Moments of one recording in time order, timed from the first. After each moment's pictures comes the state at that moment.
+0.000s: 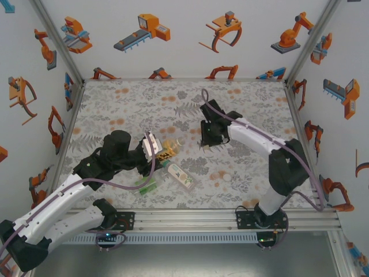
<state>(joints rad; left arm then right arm) -0.76 0.82 0.79 -0.51 0.33 0.39 0.61 1.65 1.28 -0.70 -0.04 0.46</state>
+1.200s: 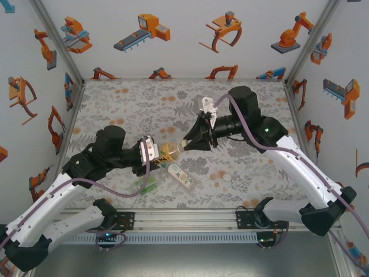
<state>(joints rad) -0.76 0.82 0.96 -0.69 0.43 0.59 0.70 1.23 1.39 -0.57 -0.98 -0.33</state>
